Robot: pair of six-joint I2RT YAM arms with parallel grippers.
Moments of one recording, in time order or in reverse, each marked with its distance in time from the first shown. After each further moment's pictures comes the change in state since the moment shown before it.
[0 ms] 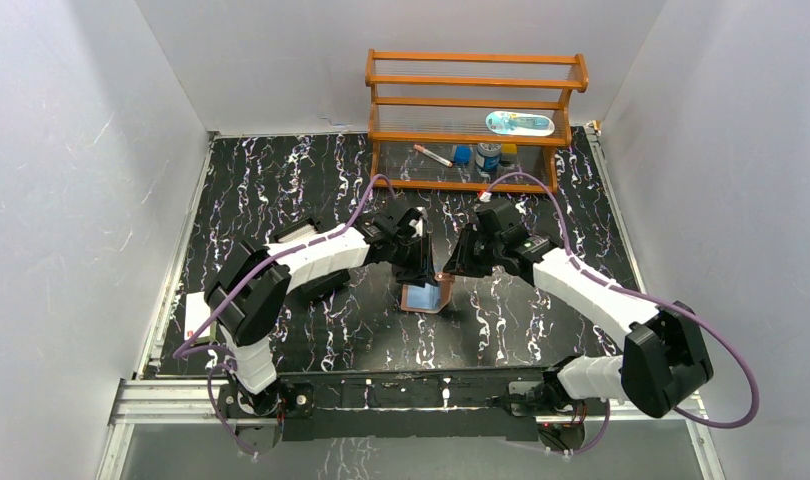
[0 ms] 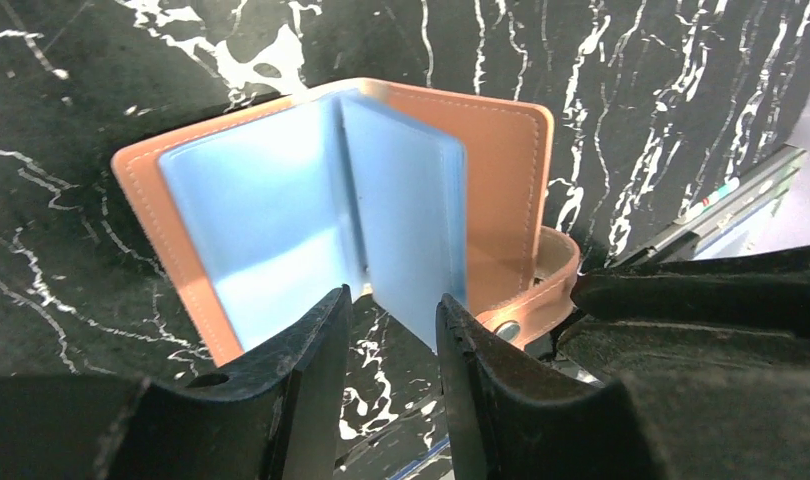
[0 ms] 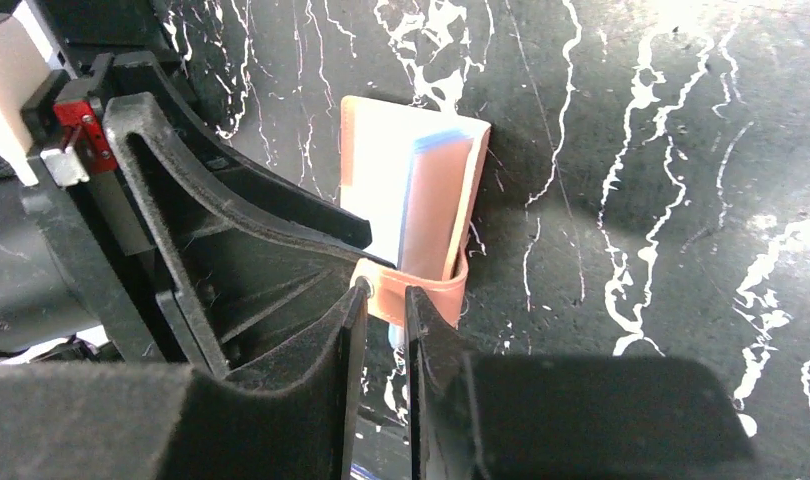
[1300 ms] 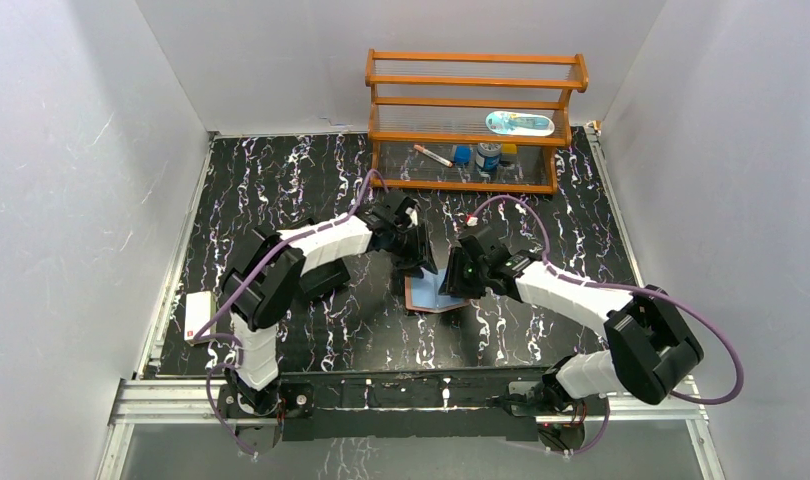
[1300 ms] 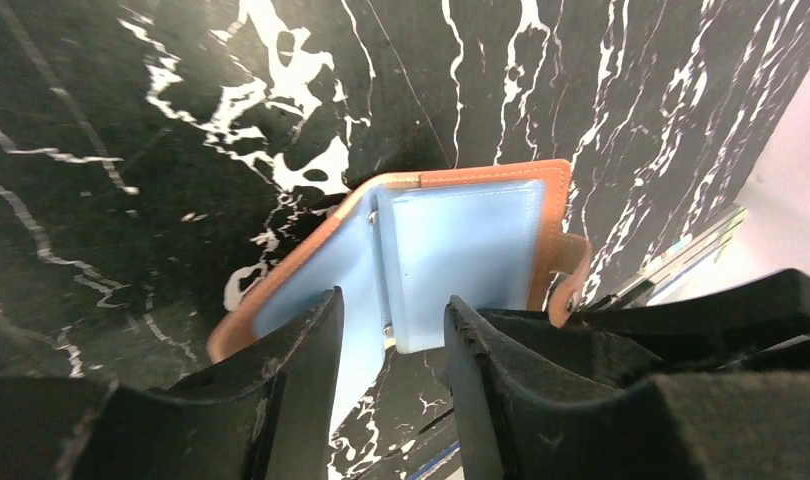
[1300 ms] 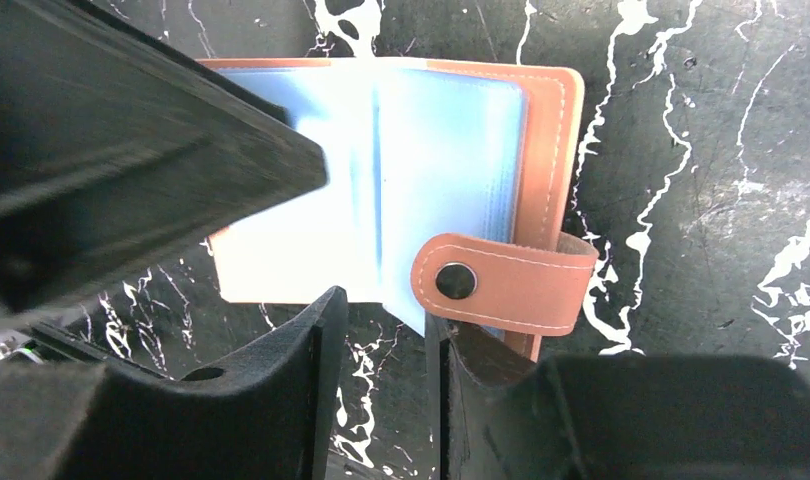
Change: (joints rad) left arm 0.069 0.131 0.069 0.054 0.074 -0.047; right arm 0.107 0.047 -0.148 0.105 0.127 0.024
